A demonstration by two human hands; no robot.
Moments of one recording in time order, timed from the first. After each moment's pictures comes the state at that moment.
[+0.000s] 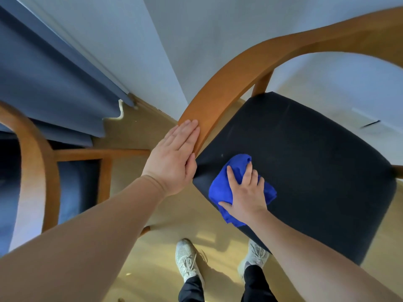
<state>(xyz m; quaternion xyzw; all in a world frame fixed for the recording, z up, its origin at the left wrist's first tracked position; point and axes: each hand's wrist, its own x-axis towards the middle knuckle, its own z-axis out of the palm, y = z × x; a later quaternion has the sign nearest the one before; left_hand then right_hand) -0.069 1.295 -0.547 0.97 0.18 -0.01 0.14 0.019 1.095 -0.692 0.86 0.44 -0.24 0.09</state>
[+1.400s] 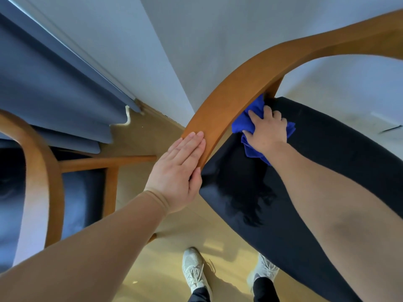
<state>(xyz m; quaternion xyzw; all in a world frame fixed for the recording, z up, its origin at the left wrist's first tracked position) -0.066 1.296 -0.550 0.97 0.18 0.00 0.15 0.182 1.210 -0.704 0.90 0.42 -0.11 0.05</state>
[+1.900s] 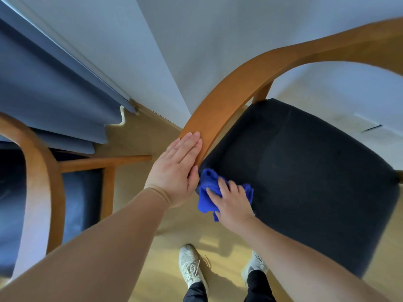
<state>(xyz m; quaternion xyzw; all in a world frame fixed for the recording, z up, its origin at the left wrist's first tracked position) -0.065 1.298 -0.546 0.97 0.18 0.00 0.15 0.003 1.121 -0.688 0.78 0.59 -0.21 0.02</state>
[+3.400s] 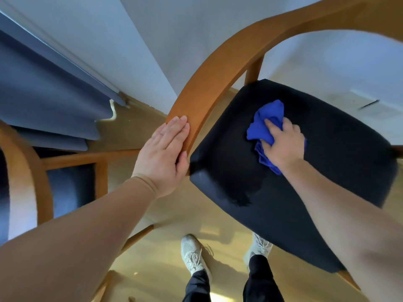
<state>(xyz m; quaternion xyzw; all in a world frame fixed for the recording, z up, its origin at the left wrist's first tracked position) -0.066 1.297 -0.551 0.97 0.19 0.00 0.14 0.165 1.097 -0.699 0.93 0.34 -0.14 -0.04</state>
